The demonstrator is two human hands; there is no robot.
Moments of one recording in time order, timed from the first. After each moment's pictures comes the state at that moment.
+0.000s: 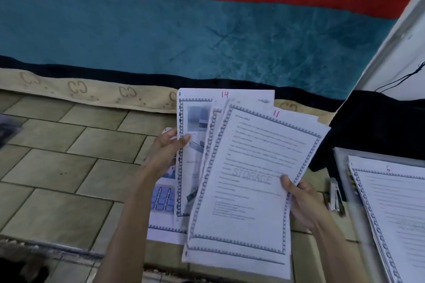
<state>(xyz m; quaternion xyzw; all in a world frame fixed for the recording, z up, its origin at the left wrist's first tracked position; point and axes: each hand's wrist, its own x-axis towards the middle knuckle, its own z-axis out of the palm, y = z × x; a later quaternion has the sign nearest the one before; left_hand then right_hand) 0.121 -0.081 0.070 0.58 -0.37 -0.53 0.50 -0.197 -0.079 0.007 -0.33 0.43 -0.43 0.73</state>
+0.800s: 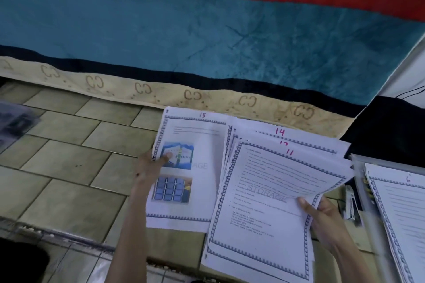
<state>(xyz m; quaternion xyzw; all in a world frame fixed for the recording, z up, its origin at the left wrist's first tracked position) 0.174 -0.052 0.015 0.76 -0.31 -0.36 0.44 -0.219 -0.059 -0.013 -0.45 0.53 -0.37 0.61</state>
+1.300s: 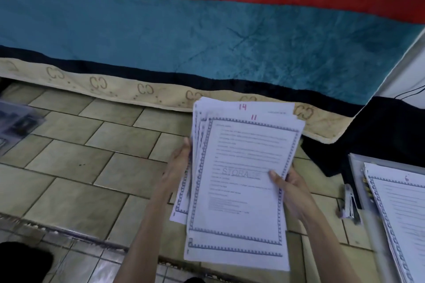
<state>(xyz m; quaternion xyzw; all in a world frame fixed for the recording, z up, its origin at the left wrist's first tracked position) 0.113 -0.050 0.054 0.66 -0.34 -0.48 0.46 -0.151 -0.087 0.010 -0.43 0.45 -0.41 0.67</state>
